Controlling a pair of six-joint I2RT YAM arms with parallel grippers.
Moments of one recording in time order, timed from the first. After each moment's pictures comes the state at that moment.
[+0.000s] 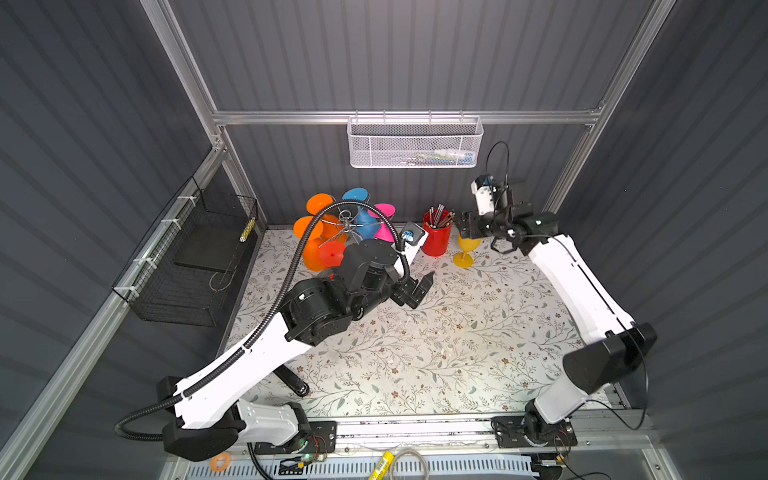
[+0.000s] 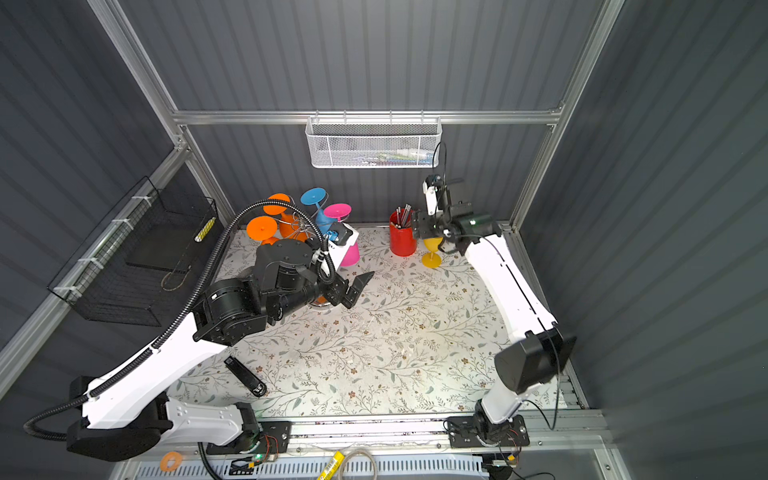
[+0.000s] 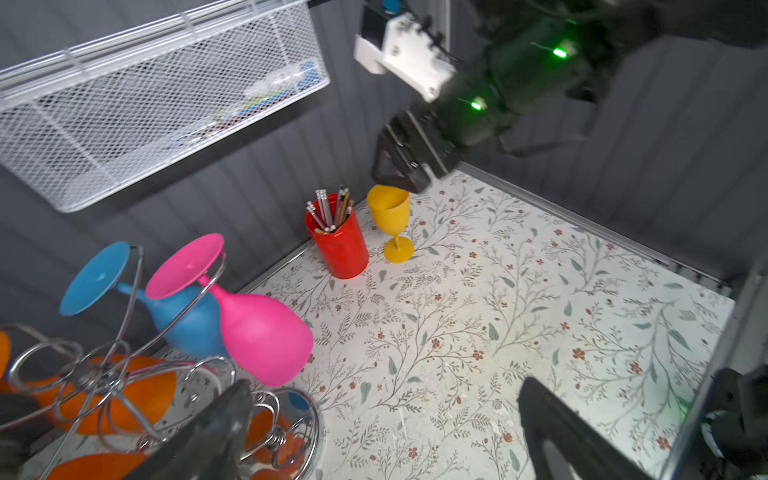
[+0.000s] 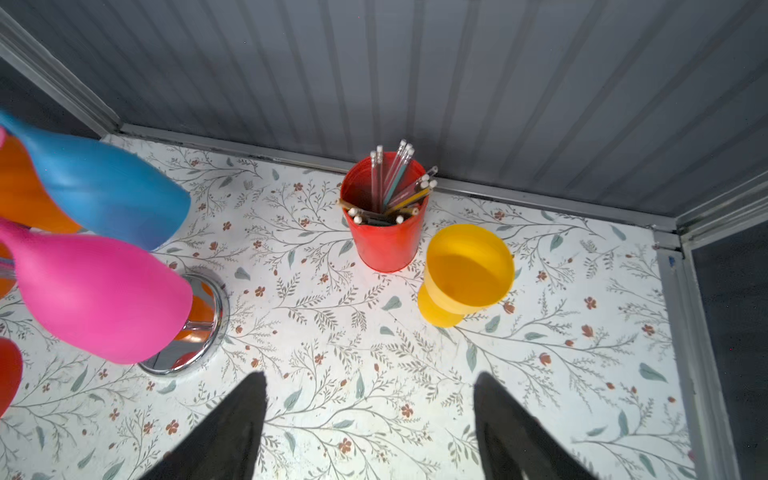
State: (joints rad) left arm -1.05 1.32 1.71 -0.81 -0.39 -0.01; right arm 0.37 1.58 1.70 -0.74 0.01 0.09
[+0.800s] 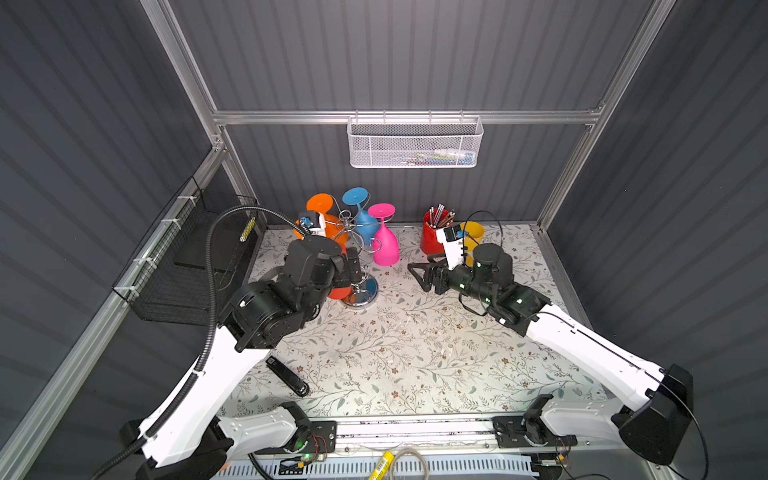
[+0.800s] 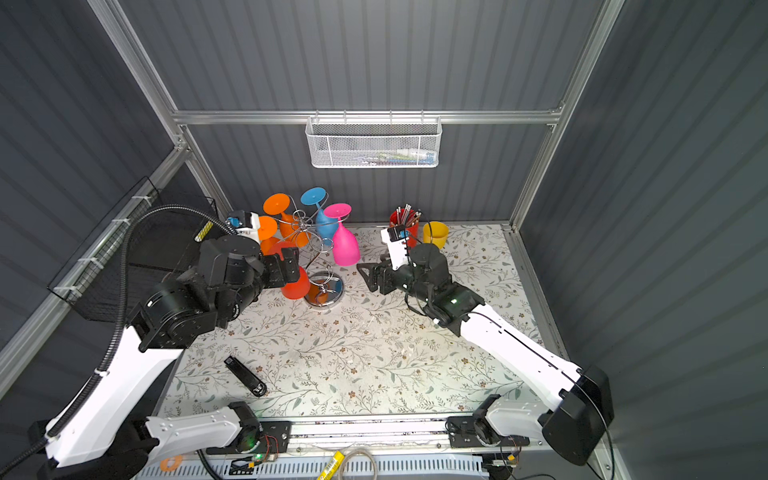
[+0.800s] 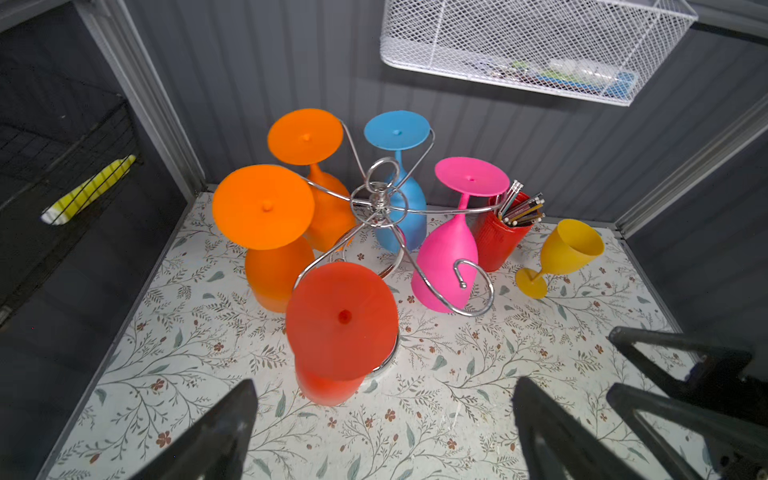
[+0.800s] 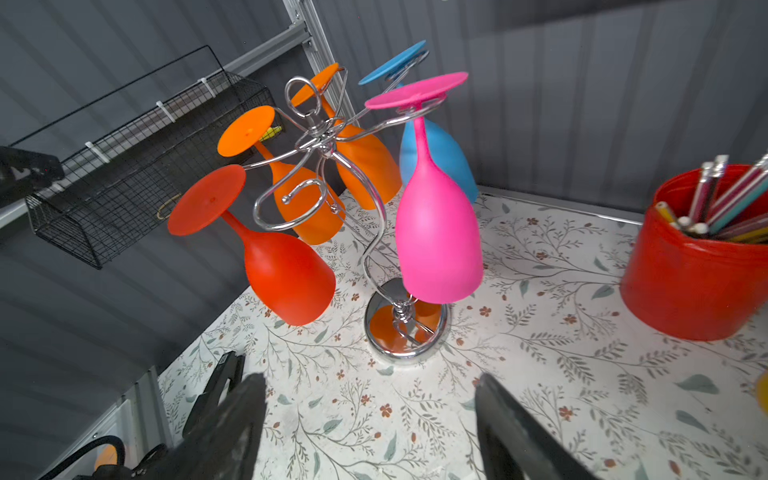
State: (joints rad) left arm -0.81 1.13 1.65 -1.06 -0.61 -0.52; right arm 0.70 1.26 1.09 -0.08 -0.18 0.32
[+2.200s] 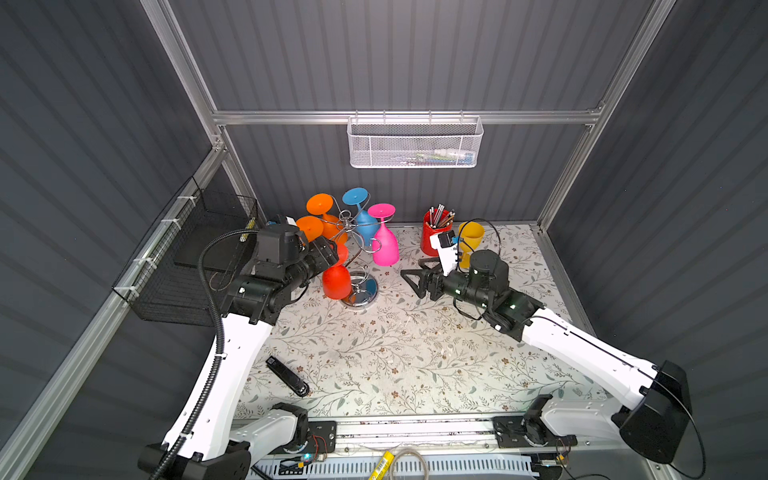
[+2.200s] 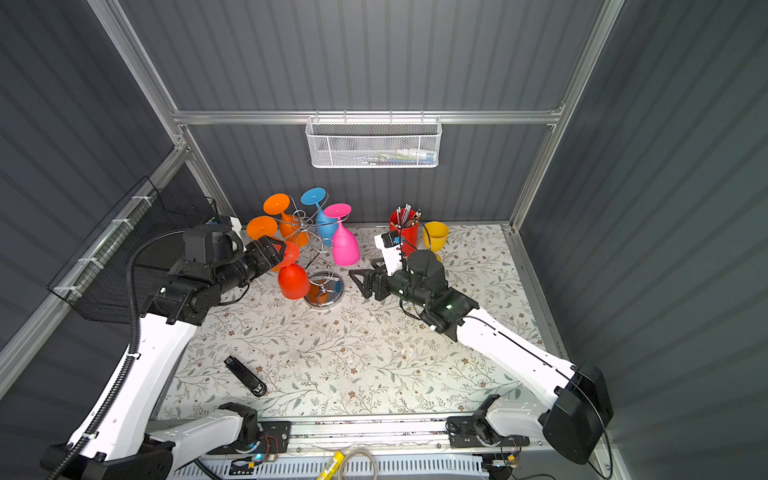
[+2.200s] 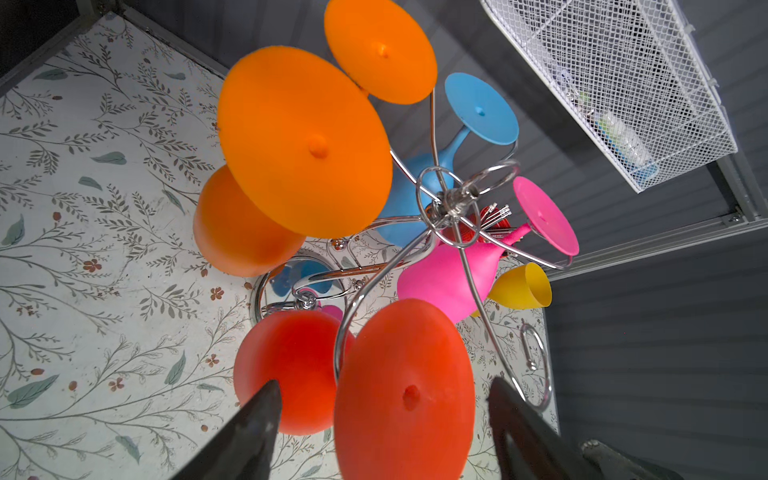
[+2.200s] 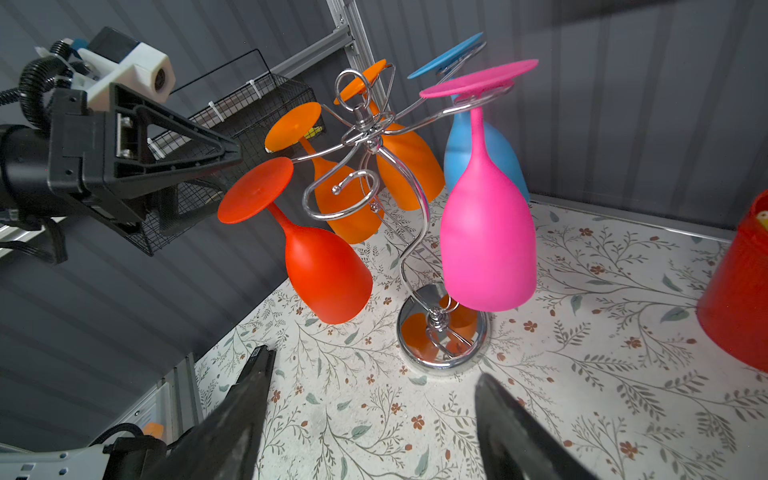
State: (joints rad) left arm -0.29 1.14 1.43 -0.81 0.02 -0.71; right arm 0.72 1.26 1.03 0.04 -0.24 0.33
